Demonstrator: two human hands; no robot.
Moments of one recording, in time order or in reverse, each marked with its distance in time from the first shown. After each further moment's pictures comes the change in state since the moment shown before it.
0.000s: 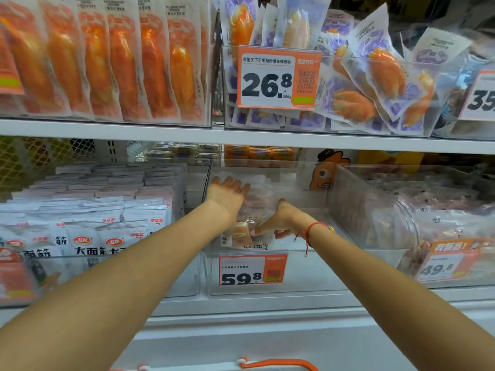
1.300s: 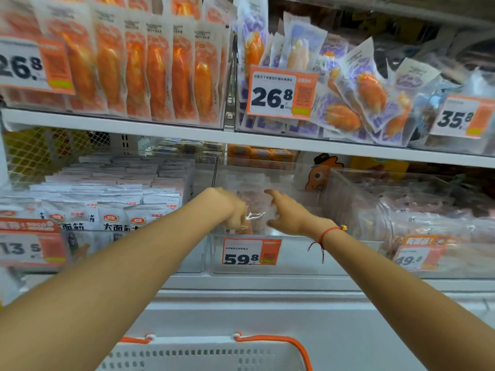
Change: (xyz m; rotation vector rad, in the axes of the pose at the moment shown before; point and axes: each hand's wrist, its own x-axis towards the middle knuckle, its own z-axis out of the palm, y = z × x) left_hand -0.057 -0.006 -0.044 -0.144 -0.381 0.203; right_hand -0.047 0.010 -0.010 -0.484 0.136 -0.423
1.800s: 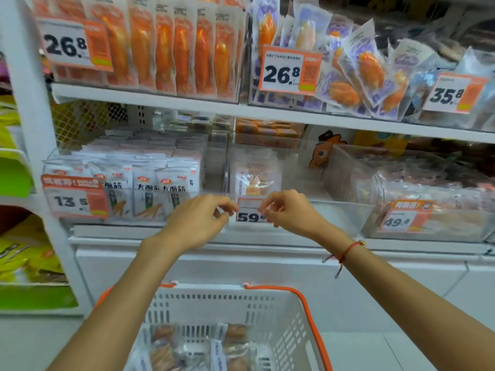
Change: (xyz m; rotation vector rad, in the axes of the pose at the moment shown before) left_hand -0.103 0.017 0.099 -0.864 0.589 -0.099; right_hand -0.108 -0.051 0.010 0.310 0.104 -0.060
